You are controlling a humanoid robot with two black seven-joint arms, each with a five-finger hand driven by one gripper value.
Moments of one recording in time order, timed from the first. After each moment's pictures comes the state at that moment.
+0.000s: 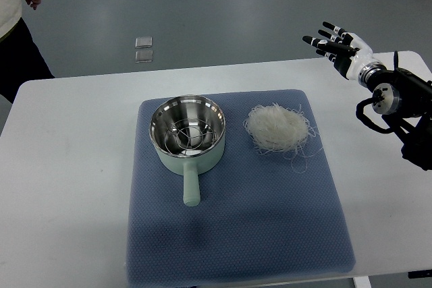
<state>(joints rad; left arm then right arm) -0.09 0.00 -0.04 -0.12 0.02 -0.02 0.17 0.84 -0.29 0.75 0.66 -0.27 -0.04 0.07</state>
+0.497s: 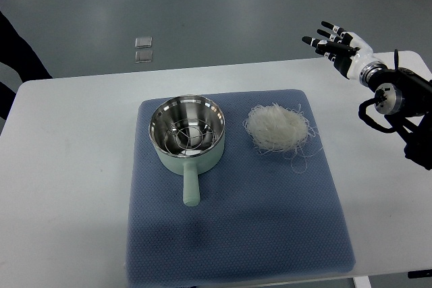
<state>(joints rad) -0.09 0.00 -0.04 -0.13 0.02 -0.02 0.17 0.84 -0.30 0.74 0.66 -0.28 0.00 0.07</state>
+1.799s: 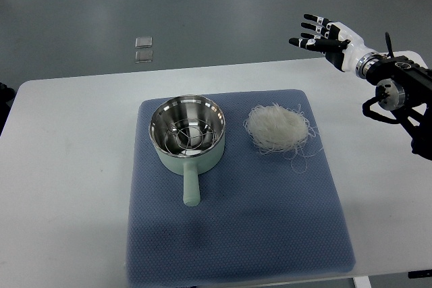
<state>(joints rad) -0.08 0.00 -0.04 -0.11 0.02 -0.02 0.17 0.88 -0.34 0.70 0.72 -0.49 0.12 0.07</state>
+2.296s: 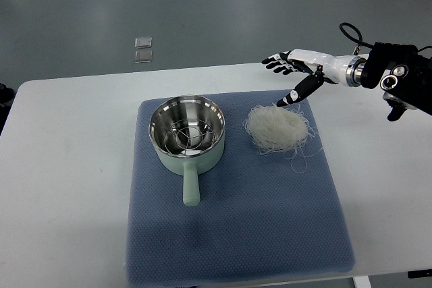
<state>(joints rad) -0.08 0.00 -0.04 -0.11 0.02 -0.02 0.17 1.03 -0.51 0.28 0.98 -1.01 0.28 0.10</state>
